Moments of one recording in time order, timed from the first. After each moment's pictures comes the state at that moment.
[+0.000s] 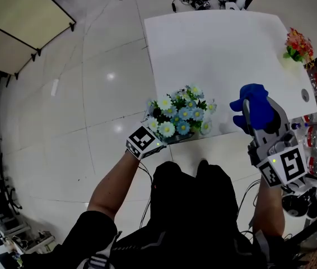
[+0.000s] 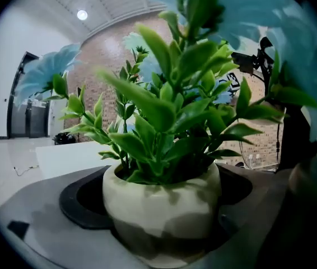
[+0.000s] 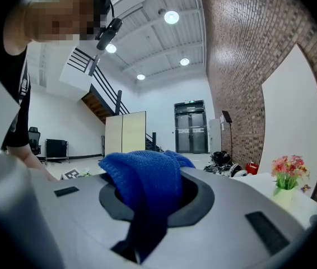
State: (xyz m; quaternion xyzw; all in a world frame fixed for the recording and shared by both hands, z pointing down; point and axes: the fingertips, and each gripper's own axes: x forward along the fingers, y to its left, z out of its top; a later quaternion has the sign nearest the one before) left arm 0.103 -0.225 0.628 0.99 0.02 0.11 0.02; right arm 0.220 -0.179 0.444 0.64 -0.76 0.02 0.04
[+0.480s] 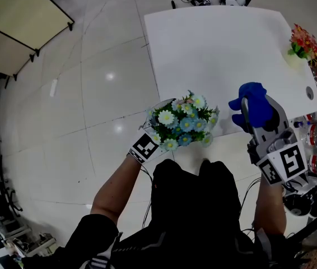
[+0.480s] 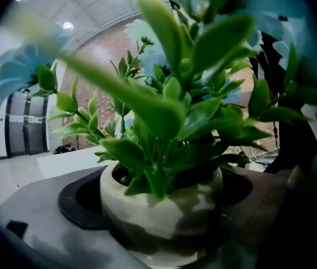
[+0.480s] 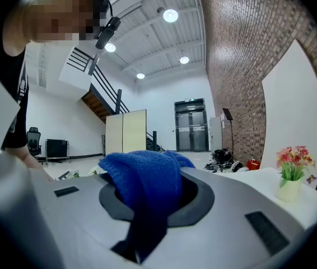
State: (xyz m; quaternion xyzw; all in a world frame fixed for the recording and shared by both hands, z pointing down) left arm 0.101 -0.218 0.655 0.99 0.03 0.11 -0.05; right arm 0.218 -0.190 0.476 0.64 -0.76 0.02 0.04
